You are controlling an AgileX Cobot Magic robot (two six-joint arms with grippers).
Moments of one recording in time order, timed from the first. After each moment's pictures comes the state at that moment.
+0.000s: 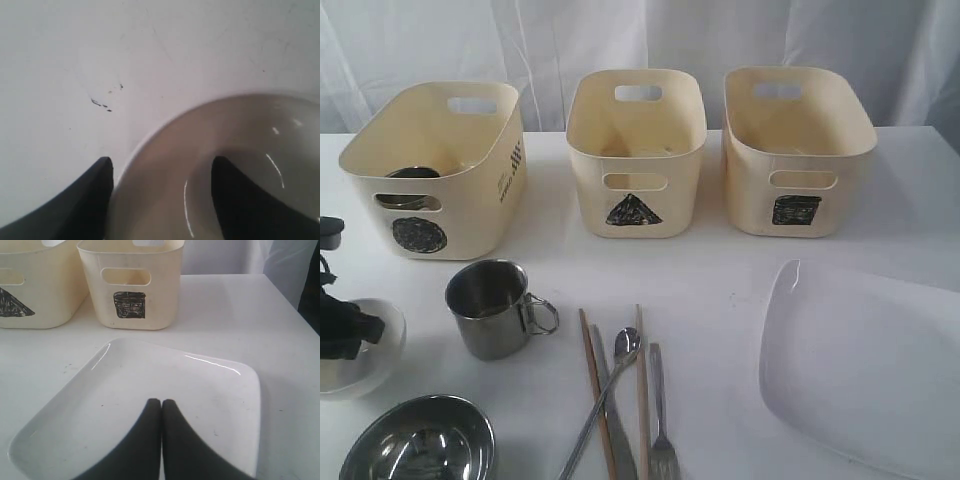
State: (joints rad) left arm -0.09 1.57 -0.70 0.15 0.41 -0.08; right arm -0.06 0.01 0.00 -0.03 0.37 0.06
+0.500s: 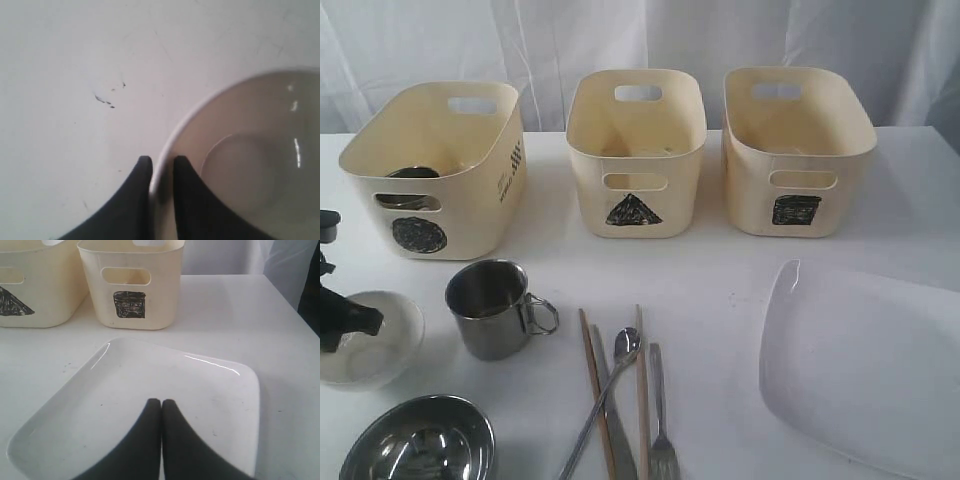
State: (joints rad) left arm -0.09 1.55 -0.71 0.14 0.47 -0.09; right arm -0.06 0.01 0.00 -0.03 0.37 0.04
